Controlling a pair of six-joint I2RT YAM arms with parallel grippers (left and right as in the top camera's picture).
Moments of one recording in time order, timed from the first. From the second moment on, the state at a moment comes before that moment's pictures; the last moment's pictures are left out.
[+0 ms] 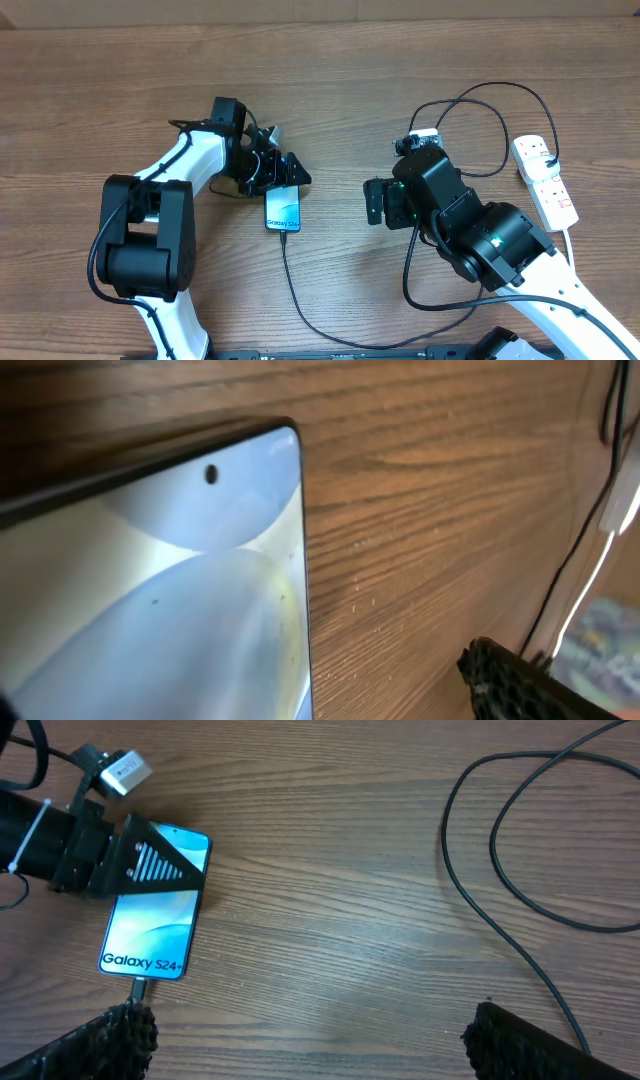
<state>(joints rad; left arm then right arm) -0.13 2.01 1.23 -0.70 0.65 -0.19 0.67 1.17 1.15 -0.90 0.22 0.46</state>
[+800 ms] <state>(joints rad) -0.14 2.00 1.24 -0.71 0.58 -0.24 0.67 1.17 1.15 -0.90 0.22 0.46</state>
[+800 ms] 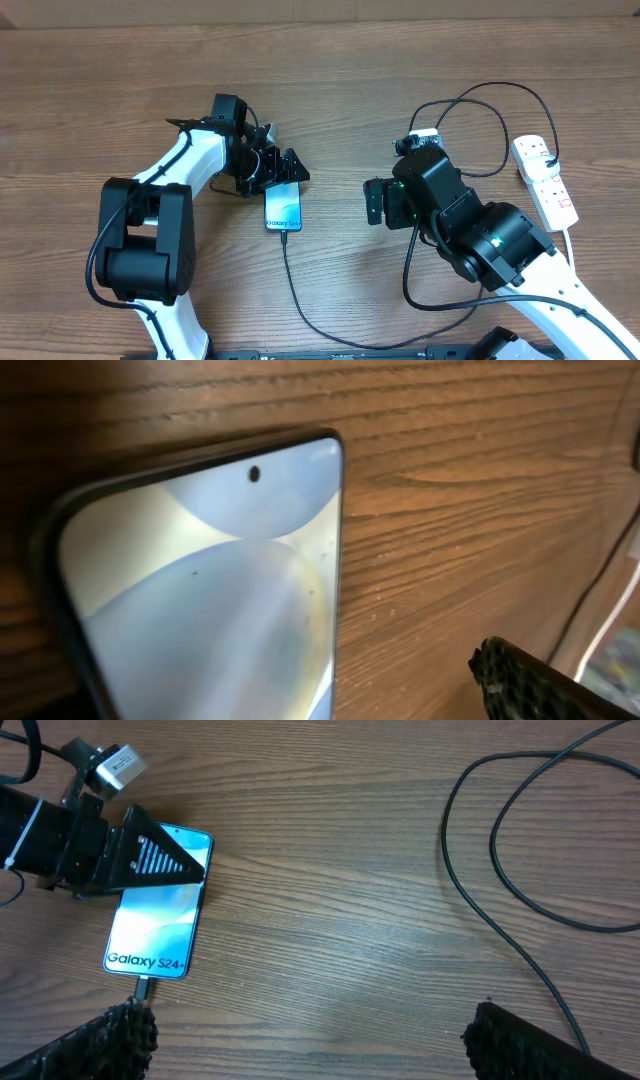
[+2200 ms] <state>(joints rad) -0.13 2.02 1.32 -0.60 0.45 -0.25 0.67 1.20 1.15 -0.88 0.05 0.46</state>
